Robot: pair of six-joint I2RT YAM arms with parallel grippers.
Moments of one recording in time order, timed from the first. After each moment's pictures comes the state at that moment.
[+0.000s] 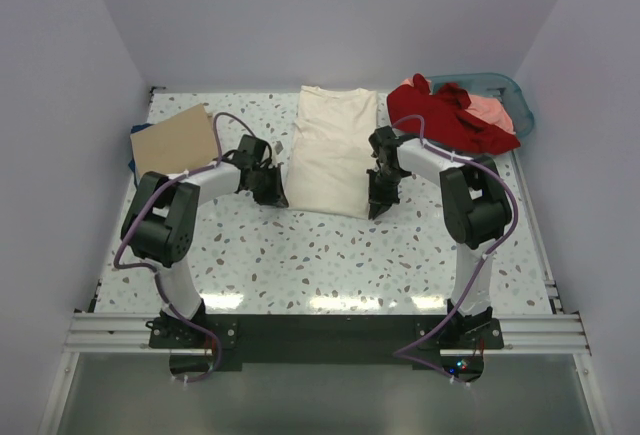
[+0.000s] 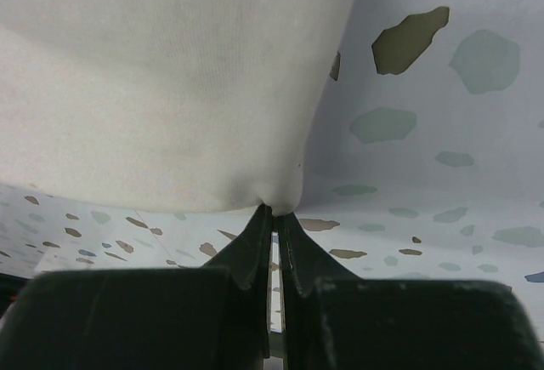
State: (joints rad) left arm -0.33 1.83 1.06 -0.30 0.33 -0.38; right arm 0.39 2.02 1.41 -0.88 -0.18 0.48
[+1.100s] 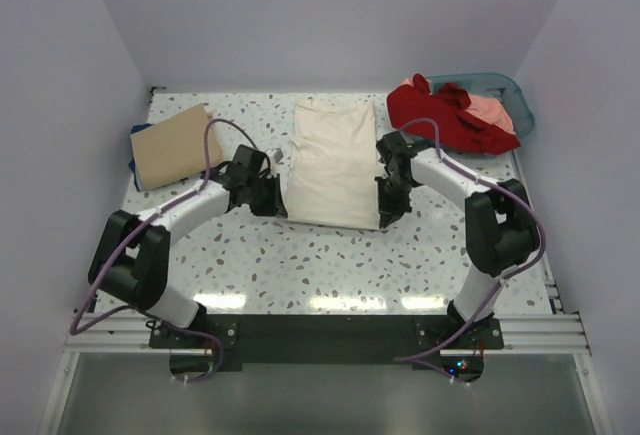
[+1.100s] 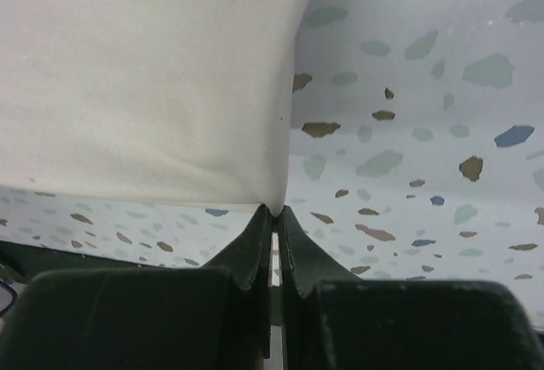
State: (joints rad) left arm -0.41 1.55 0.93 -0.39 0.28 -0.41; right arm 0.41 1.79 1.27 -0.95 -0.13 0.46
